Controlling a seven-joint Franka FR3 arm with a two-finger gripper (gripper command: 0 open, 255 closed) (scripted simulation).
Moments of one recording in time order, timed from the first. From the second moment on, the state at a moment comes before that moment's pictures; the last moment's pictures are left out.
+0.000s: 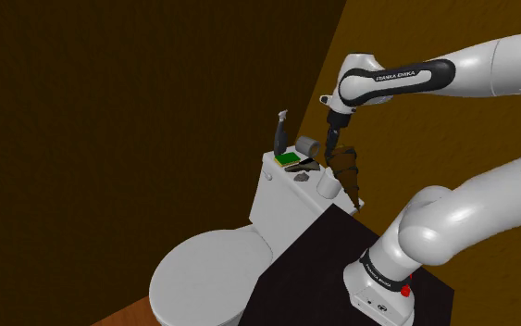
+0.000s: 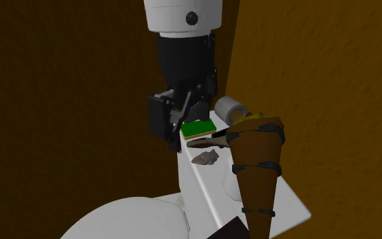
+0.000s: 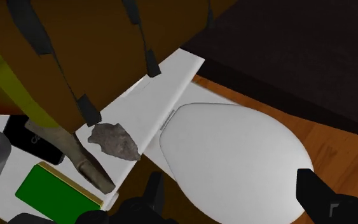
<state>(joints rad) -0.01 -0.39 -0.41 -2.48 -0.19 2.00 -0.73</state>
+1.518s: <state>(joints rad) -0.16 0.58 -0.43 -1.90 0.15 2.29 -1.59</state>
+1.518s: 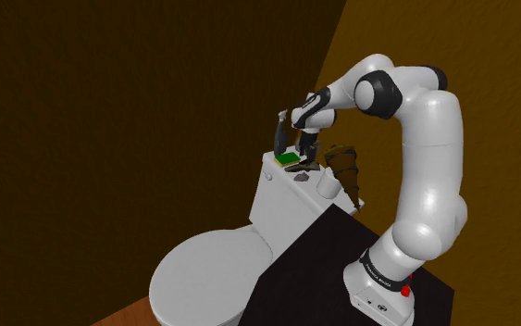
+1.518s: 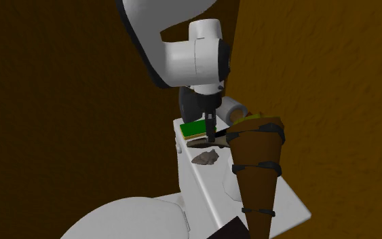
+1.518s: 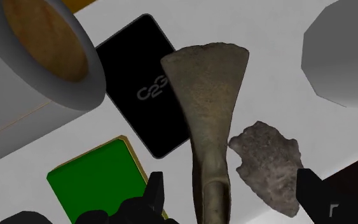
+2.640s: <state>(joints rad) -0.19 0.67 -0.40 -1.88 0.18 2.36 -1.61</state>
